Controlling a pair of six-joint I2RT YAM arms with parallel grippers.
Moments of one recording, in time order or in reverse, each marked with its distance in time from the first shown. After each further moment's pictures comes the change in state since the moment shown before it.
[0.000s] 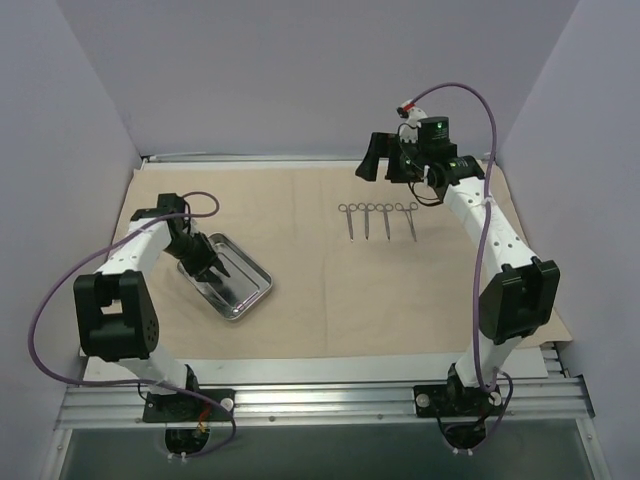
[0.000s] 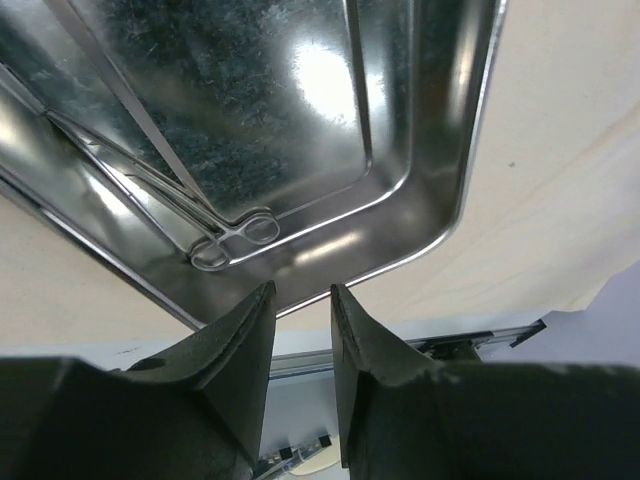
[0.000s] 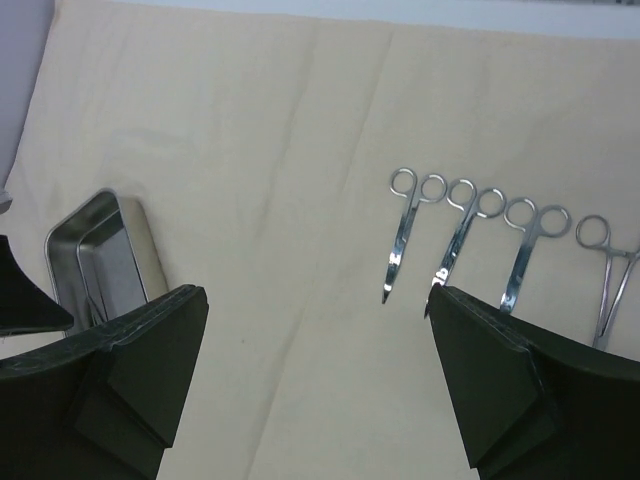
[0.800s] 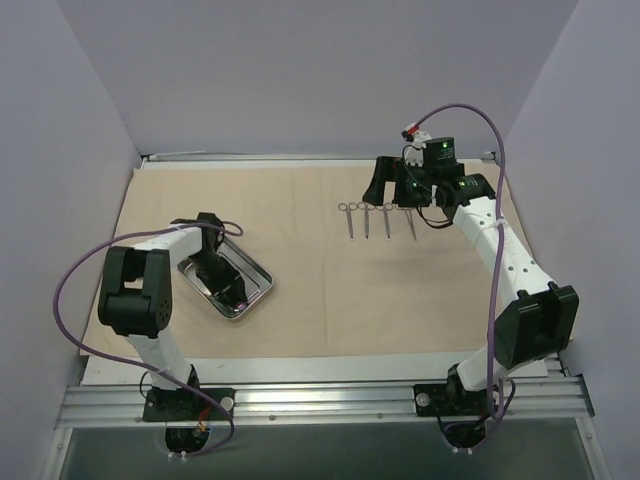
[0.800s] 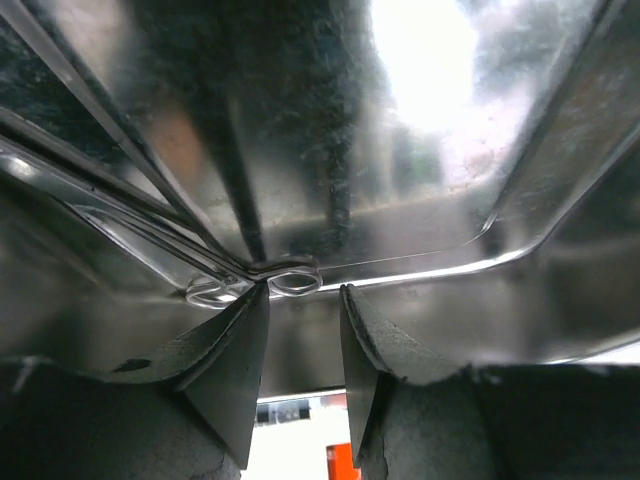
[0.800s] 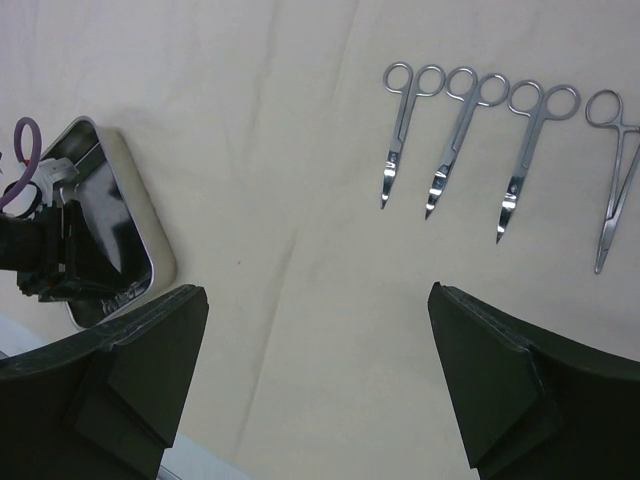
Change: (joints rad) left arm -0.182 0.180 -0.102 0.050 -0.137 -0.229; right arm -0.009 -0.157 -0.182 -0.123 0.015 0.006
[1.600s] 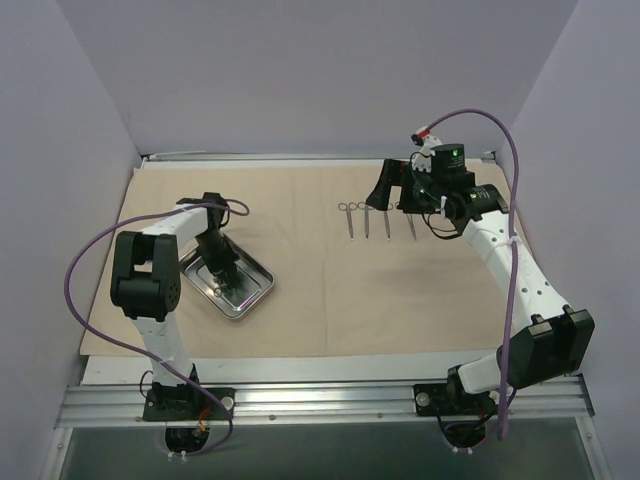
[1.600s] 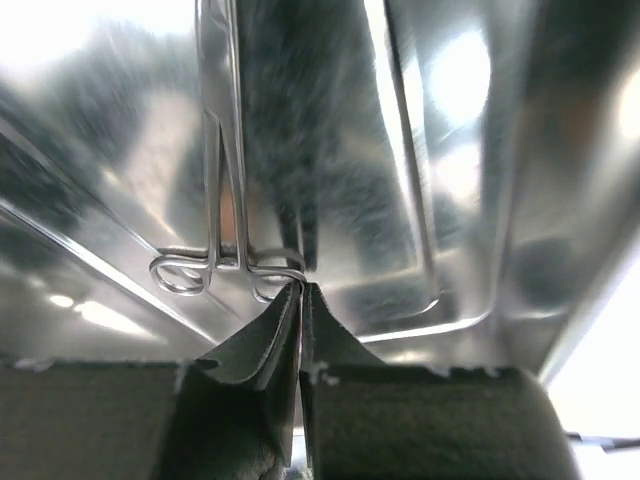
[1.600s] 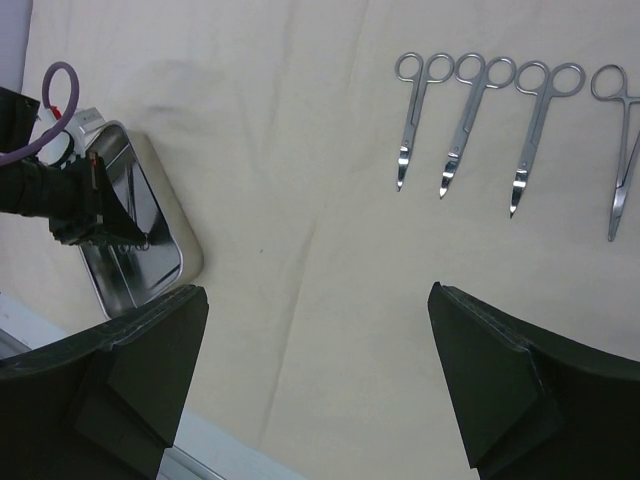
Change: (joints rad) left arm -0.012 0.142 0.230 -0.073 -0.141 0.127; right arm 0.012 -0.122 -0.071 -0.013 0.016 0.061
